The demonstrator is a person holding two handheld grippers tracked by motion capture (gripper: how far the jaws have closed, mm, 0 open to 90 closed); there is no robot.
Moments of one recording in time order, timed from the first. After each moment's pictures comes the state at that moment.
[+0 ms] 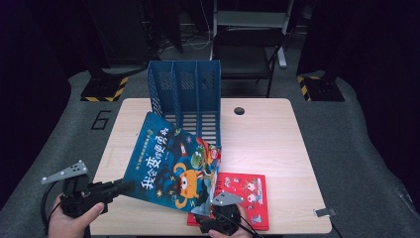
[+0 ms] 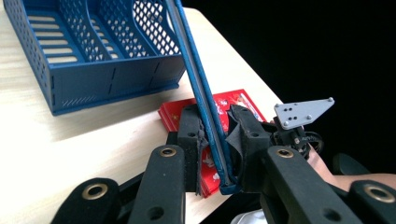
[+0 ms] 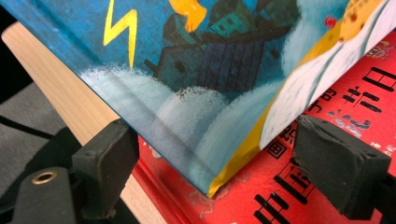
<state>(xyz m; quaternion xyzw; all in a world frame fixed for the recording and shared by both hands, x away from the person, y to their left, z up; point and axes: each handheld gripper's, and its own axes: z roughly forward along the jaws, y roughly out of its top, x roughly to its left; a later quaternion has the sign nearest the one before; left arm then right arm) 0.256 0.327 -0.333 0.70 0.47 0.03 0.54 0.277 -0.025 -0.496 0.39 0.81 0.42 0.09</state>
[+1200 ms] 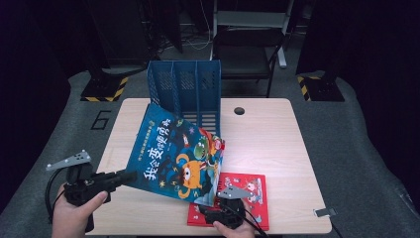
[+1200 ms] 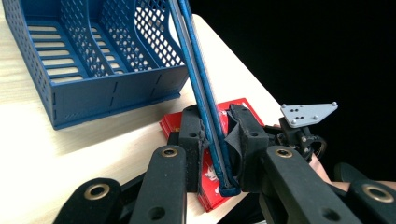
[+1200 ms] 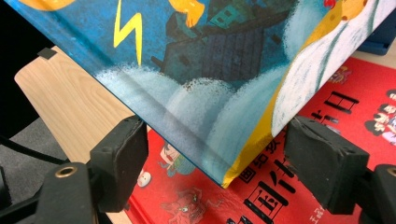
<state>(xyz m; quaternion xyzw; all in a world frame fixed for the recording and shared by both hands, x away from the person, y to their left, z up) 0.276 0.323 -0.320 0.71 0.47 0.04 0.53 0.289 -0.038 -0.489 0.42 0.78 0.47 0.09</state>
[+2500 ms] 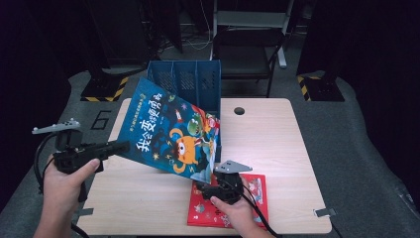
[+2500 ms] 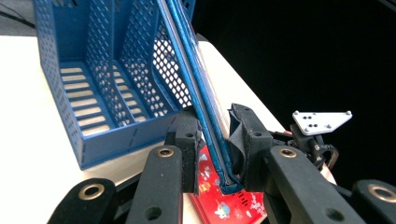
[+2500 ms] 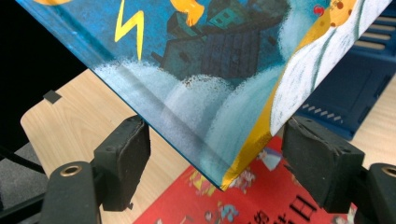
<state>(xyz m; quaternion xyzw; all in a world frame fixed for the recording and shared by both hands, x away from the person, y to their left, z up) 0.317 0.334 -0.267 0.69 0.48 0.06 0.53 0.334 -0.029 -0.435 0.40 0.77 0.48 0.11</state>
